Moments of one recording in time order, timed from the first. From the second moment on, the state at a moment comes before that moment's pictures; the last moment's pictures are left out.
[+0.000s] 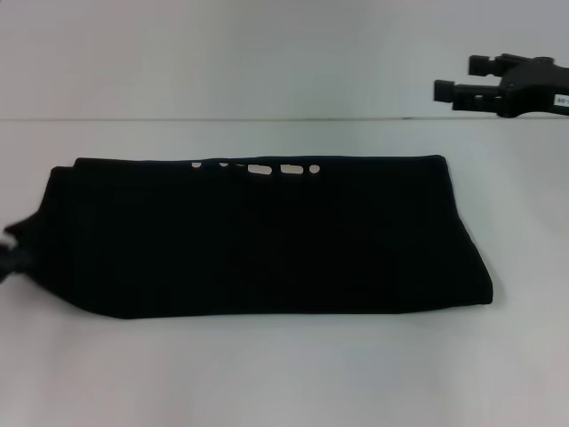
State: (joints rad) left arm -0.48 -1.96 0.20 0.77 2.45 1.50 -2.49; right arm 0.74 1.96 -0.58 -0.67 -1.99 -1.31 1.61
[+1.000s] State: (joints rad) left arm -1.06 -2.18 0.30 0.05 2.07 0.98 -1.96; right arm 0.59 1.88 -0.35 -0.68 -1.93 -1.23 1.52
